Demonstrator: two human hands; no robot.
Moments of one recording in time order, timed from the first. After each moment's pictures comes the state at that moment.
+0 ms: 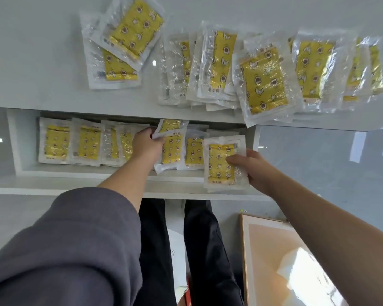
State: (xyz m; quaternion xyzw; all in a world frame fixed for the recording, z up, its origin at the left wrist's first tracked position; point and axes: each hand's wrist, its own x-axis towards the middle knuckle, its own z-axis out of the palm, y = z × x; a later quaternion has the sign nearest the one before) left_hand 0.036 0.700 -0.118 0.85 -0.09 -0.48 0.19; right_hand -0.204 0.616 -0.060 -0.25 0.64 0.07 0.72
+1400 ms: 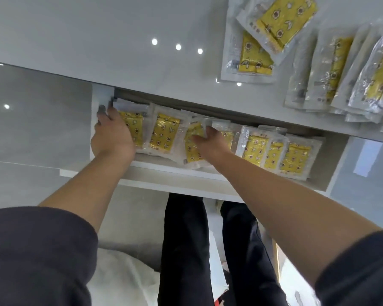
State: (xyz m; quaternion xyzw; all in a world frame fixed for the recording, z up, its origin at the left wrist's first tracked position) left_hand 0.248 0.818 -0.119 0.91 -0.24 -0.30 -0.16; right_hand 0.071 0.714 -0.118 -0.53 0.60 0.21 0.57
